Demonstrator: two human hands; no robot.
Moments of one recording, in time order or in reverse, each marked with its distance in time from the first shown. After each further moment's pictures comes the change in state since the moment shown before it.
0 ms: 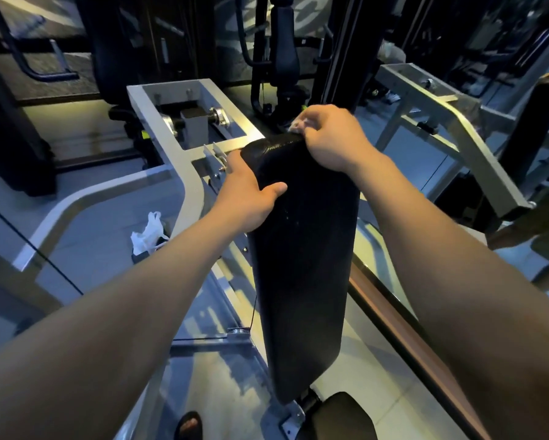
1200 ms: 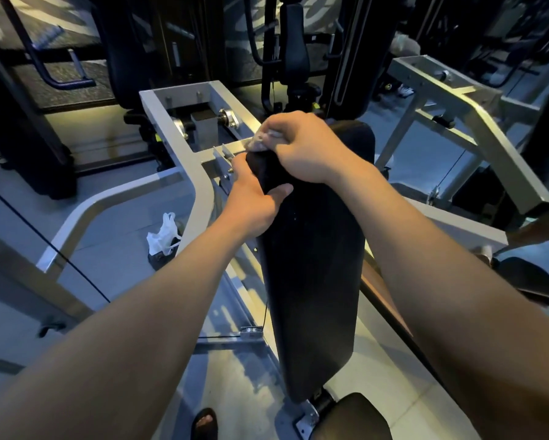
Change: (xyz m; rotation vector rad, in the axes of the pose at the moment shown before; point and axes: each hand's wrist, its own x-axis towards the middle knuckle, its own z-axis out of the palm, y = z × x) left_hand -0.004 -0.006 0.004 -0.129 0.016 0.031; right_hand -0.015 -0.047 0.014 0.061 -0.108 -0.220
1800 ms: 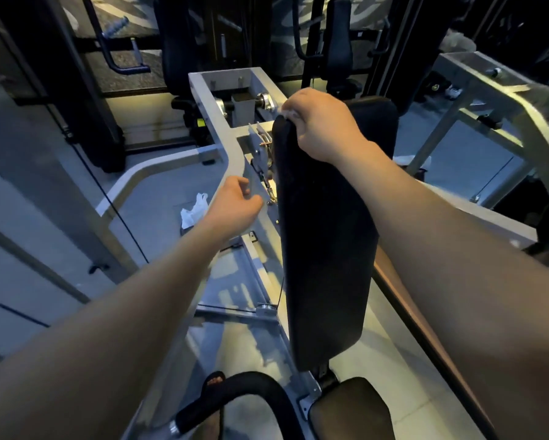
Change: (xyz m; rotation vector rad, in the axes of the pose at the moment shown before) left_hand -0.096 -0.041 -0.031 0.166 0.096 -0.262; right_hand -0.031 -0.019 0.015 -0.244 0.102 -0.096
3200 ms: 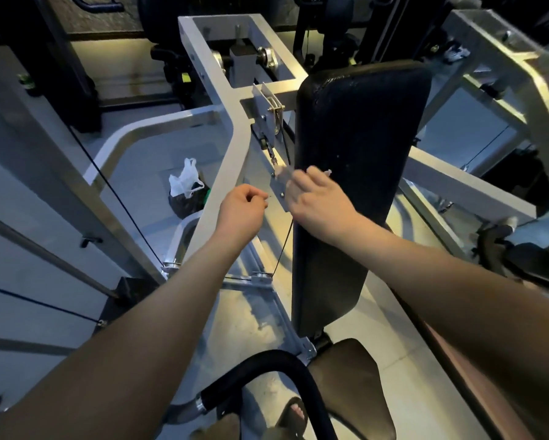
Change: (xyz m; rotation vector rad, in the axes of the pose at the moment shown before) left_hand -0.001 -0.057 0.012 -0.264 0.003 -0.141; right_hand -0.110 -0.025 0.115 -0.674 -0.117 -0.505
